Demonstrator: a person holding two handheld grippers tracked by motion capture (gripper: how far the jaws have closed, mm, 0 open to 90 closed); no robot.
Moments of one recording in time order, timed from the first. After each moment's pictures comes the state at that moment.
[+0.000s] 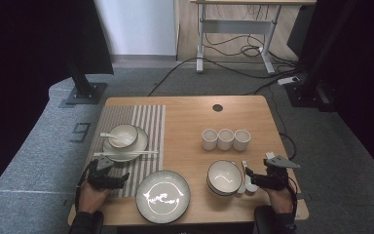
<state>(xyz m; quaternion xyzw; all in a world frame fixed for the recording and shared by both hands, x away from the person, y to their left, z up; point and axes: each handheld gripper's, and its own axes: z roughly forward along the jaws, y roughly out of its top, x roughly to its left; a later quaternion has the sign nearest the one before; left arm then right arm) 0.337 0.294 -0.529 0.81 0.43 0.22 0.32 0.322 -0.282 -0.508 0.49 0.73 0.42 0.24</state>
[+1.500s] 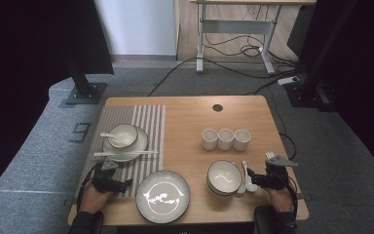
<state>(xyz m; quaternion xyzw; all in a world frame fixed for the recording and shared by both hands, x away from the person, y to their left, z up) 0.344 0.294 -0.548 0.83 0.43 0.16 0.32 0.329 -0.286 -0.516 0.50 0.74 0.39 0.24</state>
